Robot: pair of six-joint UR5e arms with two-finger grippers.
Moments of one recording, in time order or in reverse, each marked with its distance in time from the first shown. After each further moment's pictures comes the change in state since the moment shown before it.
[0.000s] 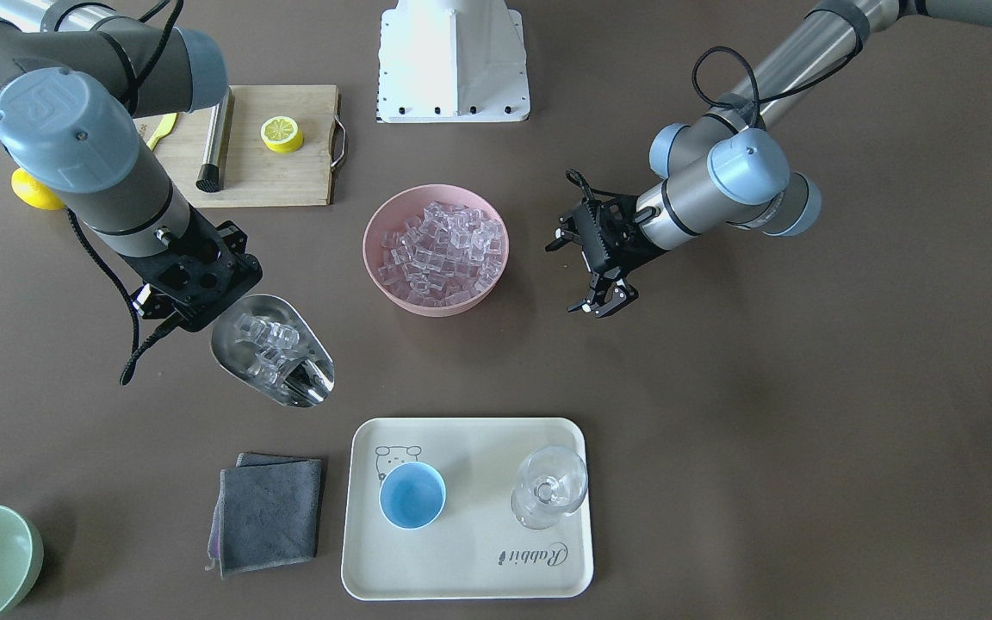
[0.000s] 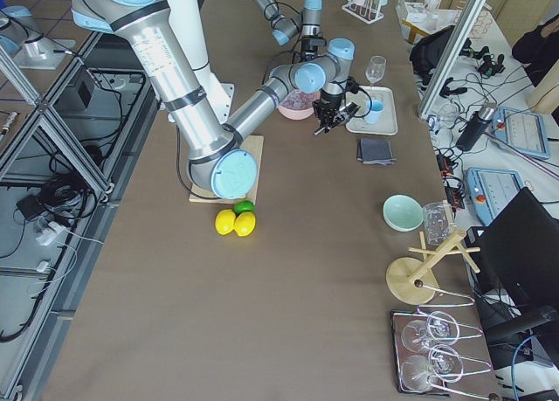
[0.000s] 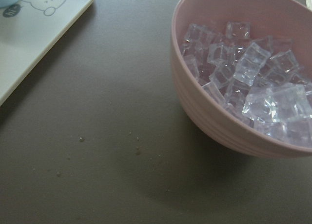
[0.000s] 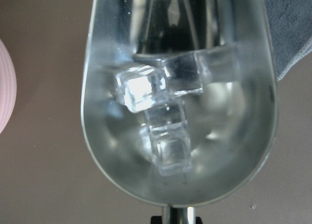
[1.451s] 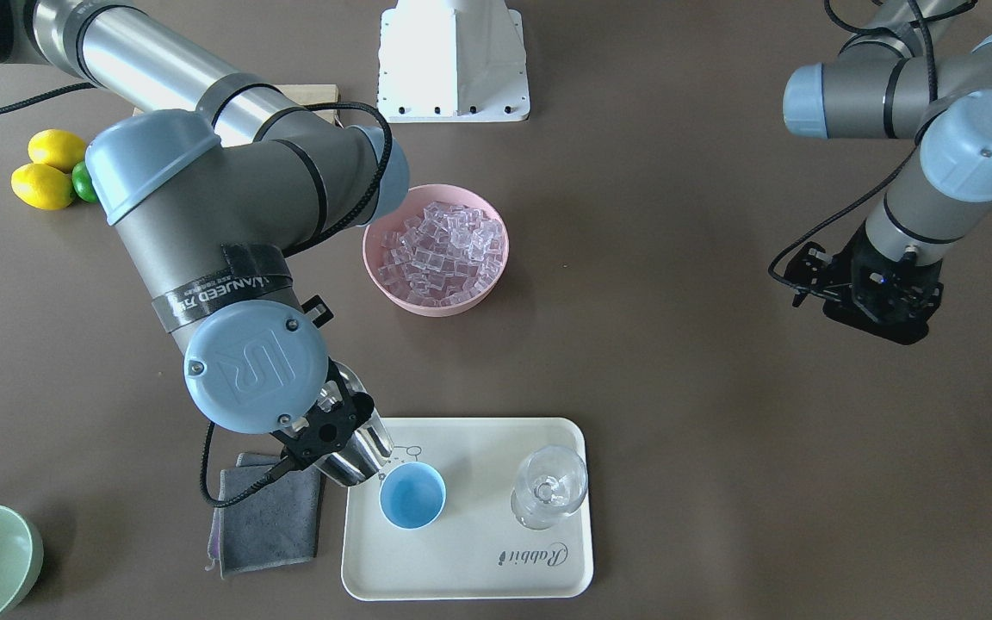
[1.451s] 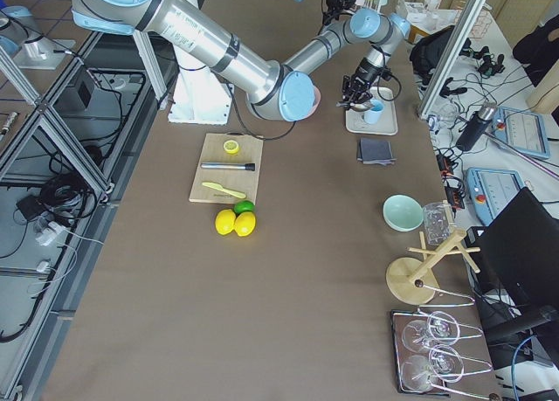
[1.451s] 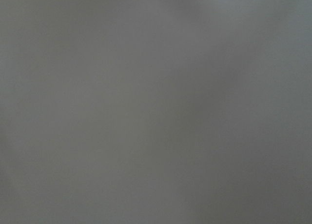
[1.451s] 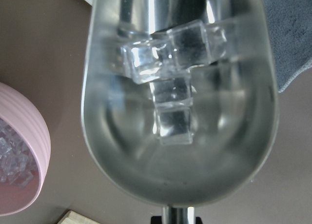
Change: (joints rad) left arm -0.352 0.131 -0.325 1.084 0.134 0.023; right arm 0.040 0.592 -0.690 -0.461 0.026 -0.239
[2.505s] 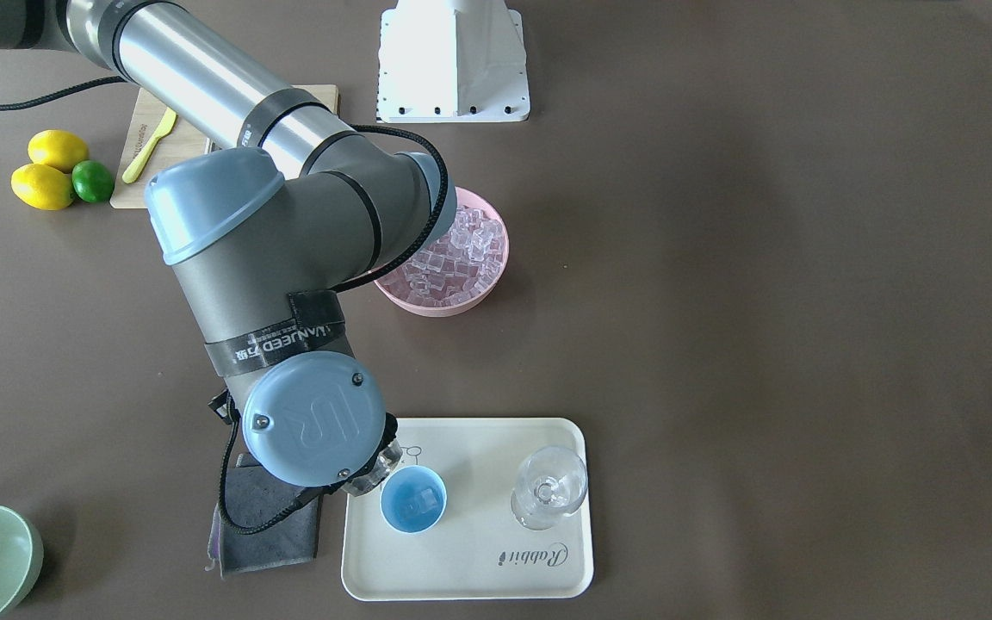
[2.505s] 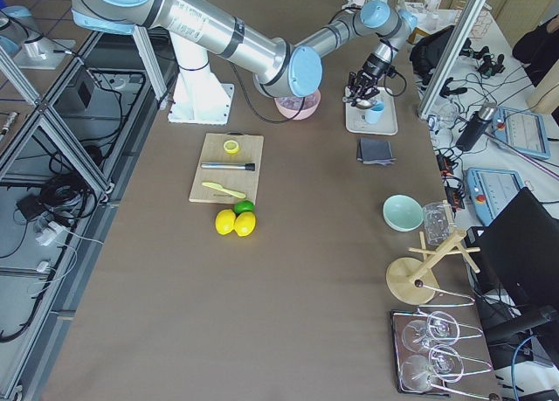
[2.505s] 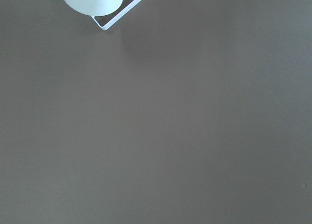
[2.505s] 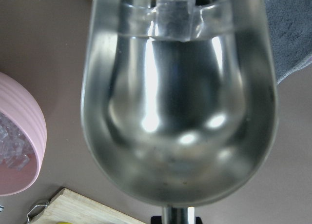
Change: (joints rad) left arm -0.475 0.396 -0.018 -0.007 -0.204 0.025; right arm -0.003 0.133 -0.214 -0.012 -0.061 -0.088
